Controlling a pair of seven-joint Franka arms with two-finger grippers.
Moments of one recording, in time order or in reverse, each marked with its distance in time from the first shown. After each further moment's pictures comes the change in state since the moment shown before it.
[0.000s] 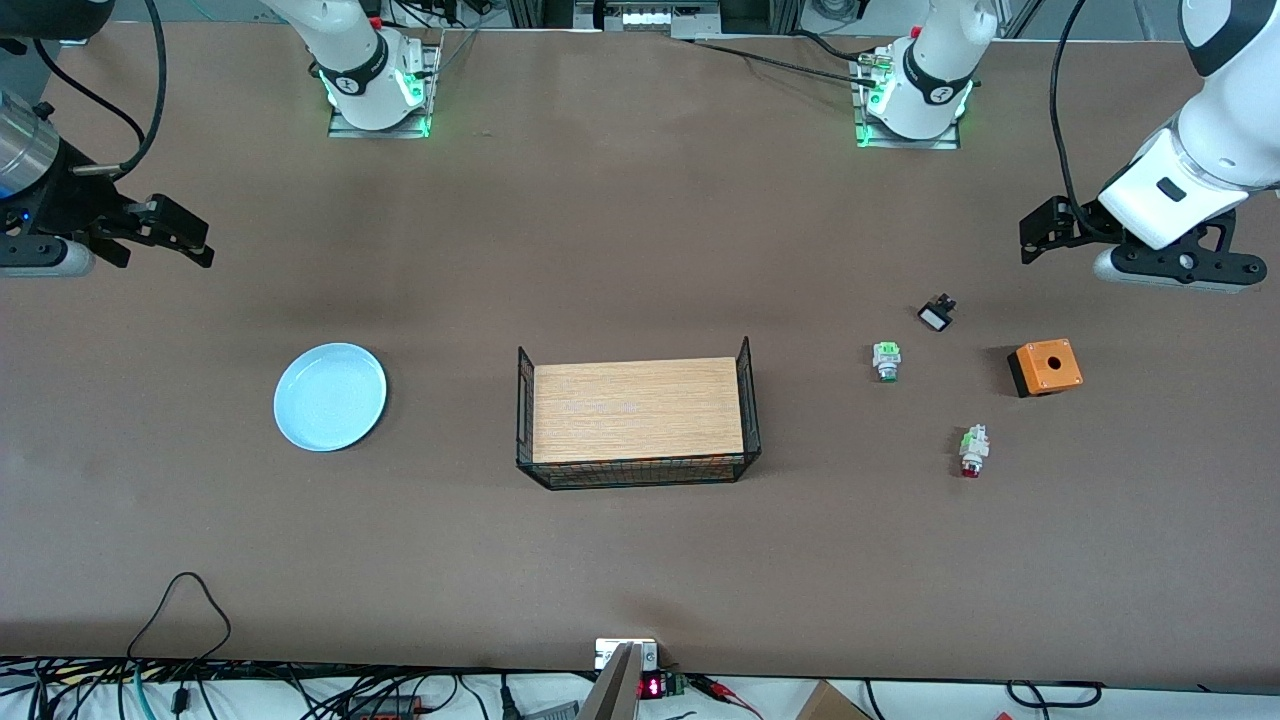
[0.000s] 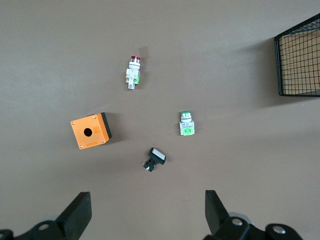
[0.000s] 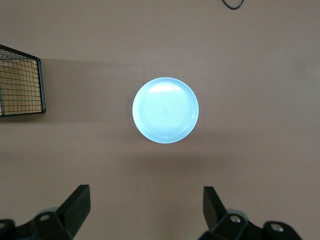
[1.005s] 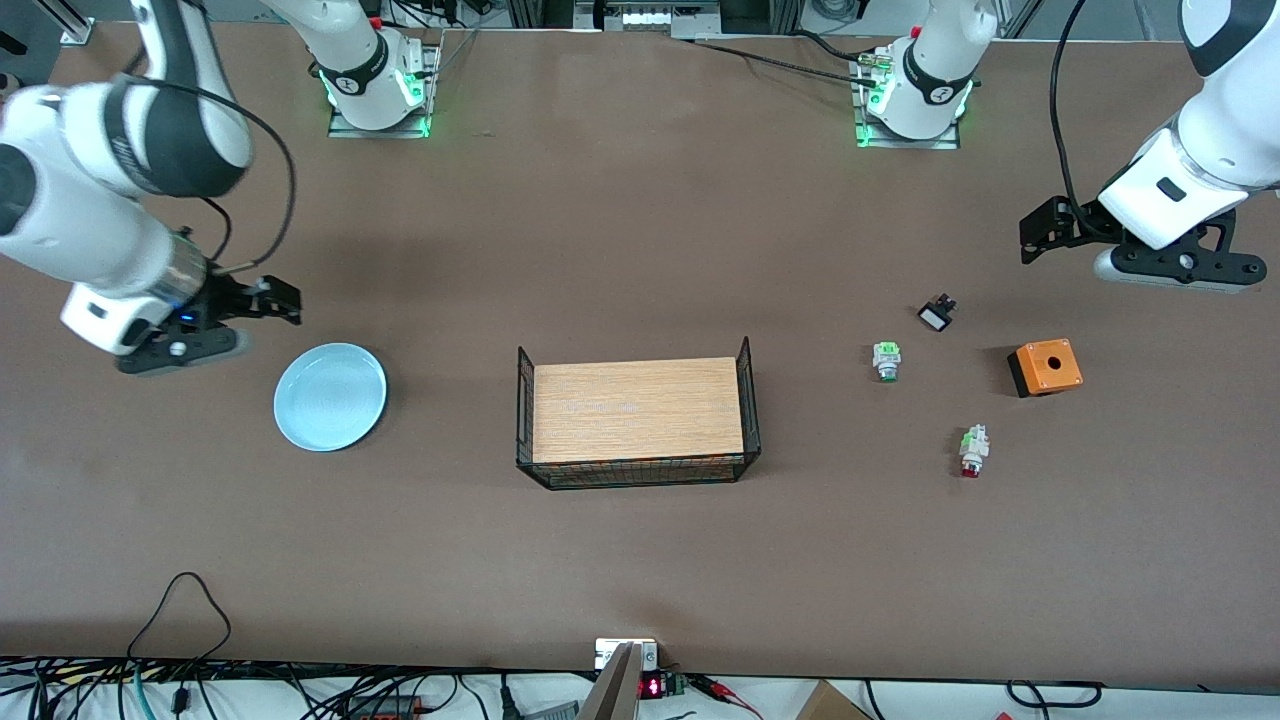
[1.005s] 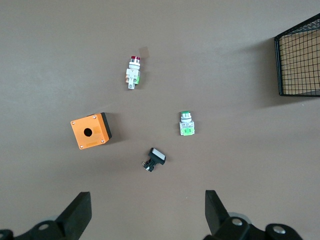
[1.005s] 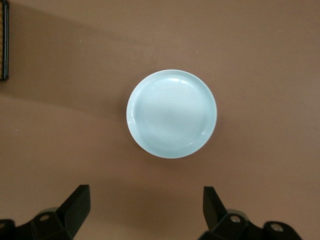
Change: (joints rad) left arm 0.000 0.000 0.000 0.000 0.000 0.000 0.000; right arm -0.011 0.156 0.018 -0.113 -0.008 0.179 -0.176
